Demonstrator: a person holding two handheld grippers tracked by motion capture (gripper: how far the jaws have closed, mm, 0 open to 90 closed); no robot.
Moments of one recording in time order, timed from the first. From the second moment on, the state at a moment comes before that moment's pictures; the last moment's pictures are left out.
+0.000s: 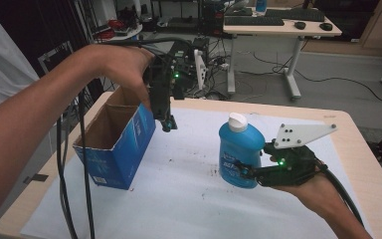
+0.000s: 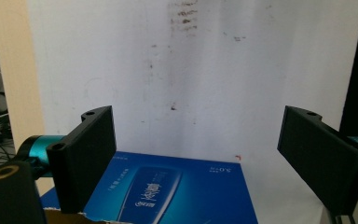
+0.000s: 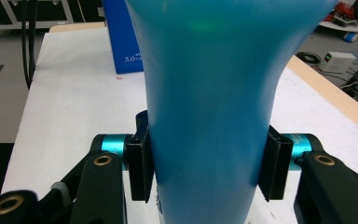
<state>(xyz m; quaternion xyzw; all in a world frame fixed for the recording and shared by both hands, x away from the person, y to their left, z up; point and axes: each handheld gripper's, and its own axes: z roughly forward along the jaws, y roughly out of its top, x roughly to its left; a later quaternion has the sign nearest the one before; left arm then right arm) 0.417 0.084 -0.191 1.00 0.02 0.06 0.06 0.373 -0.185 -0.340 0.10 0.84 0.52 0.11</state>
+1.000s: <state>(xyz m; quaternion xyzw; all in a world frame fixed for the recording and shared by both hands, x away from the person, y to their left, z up) 0.398 0.051 -0.182 1.00 -0.04 0.02 0.07 0.380 -0.136 -0.337 0.05 0.83 0.55 0.05</state>
